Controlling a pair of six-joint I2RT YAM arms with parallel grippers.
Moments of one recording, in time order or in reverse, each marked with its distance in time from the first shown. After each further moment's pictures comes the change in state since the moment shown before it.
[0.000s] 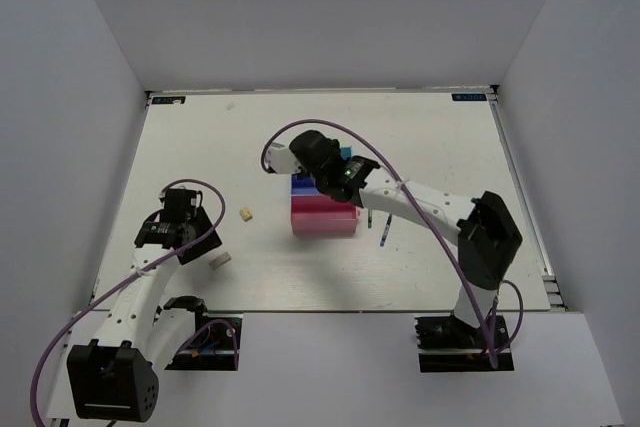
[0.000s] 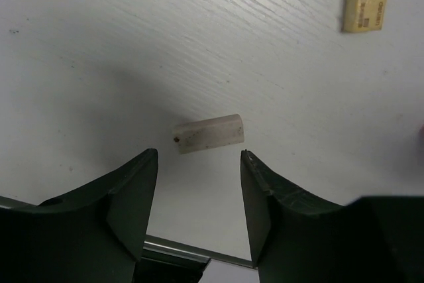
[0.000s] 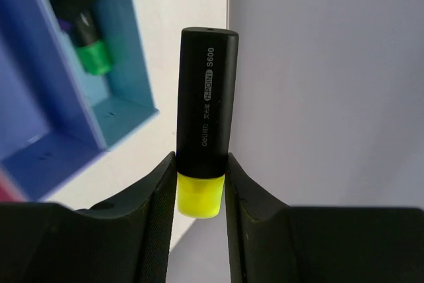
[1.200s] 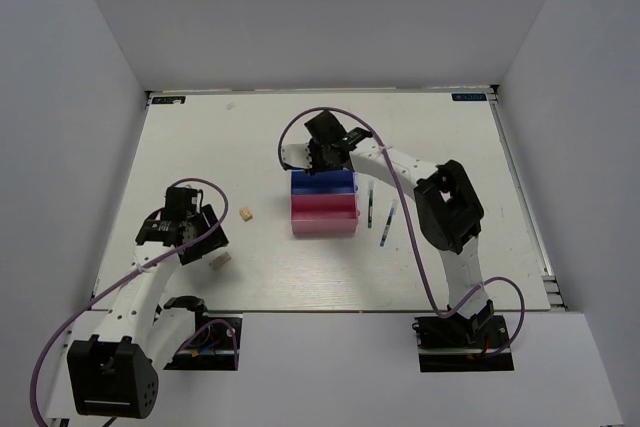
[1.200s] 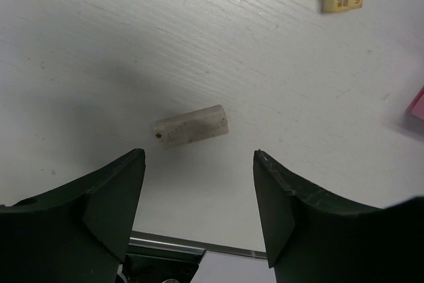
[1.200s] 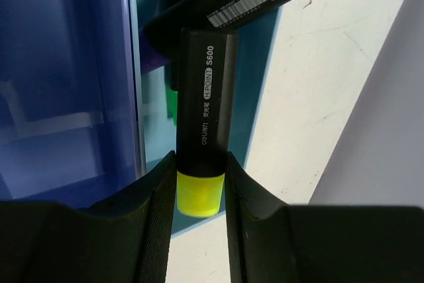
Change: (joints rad) left arm -0.004 0.019 0.002 0.011 0.079 0.031; right arm -0.261 0.332 0.216 -0.187 -0.492 -0.137
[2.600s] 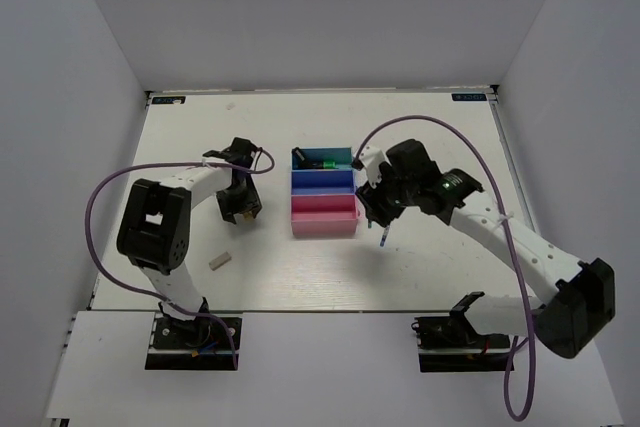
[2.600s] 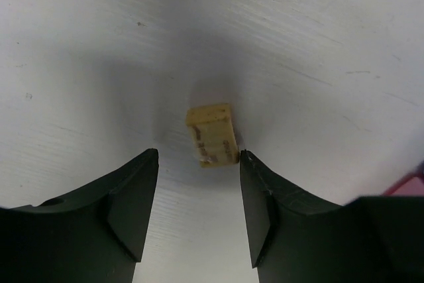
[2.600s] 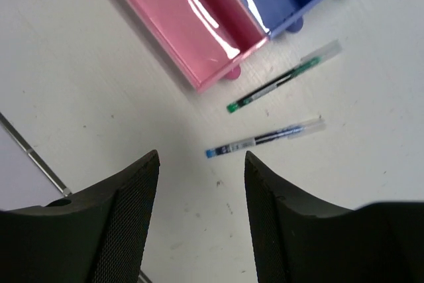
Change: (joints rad) left arm -0.233 0.836 0.471 0.088 -0.115 -0.121; right arm -0.061 -0.820 -0.580 -0.153 -0.251 0.853
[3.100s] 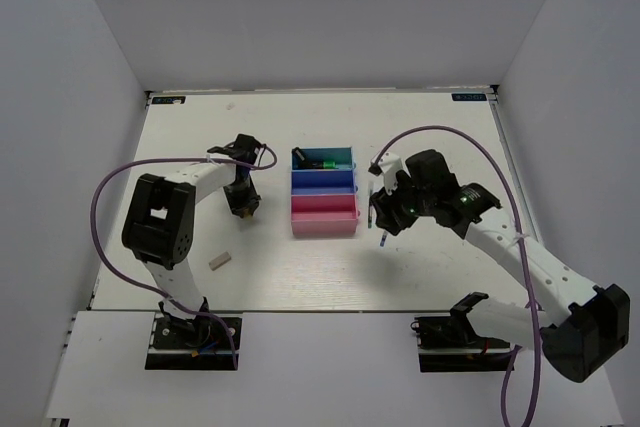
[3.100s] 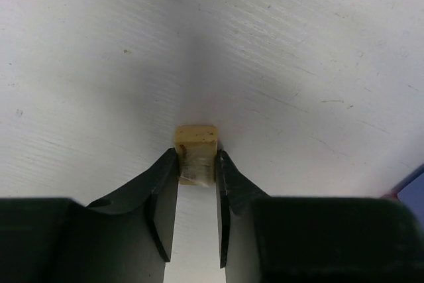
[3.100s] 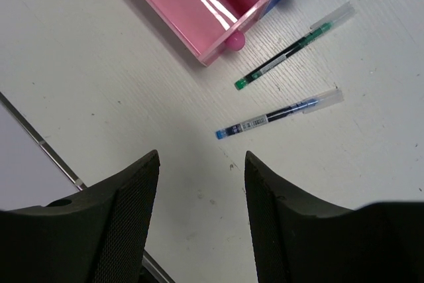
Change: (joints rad) left arm -0.008 0.060 0.051 0.009 -0.029 -0.042; right arm -0.074 -0.153 -0.163 0.020 -0.060 0.055
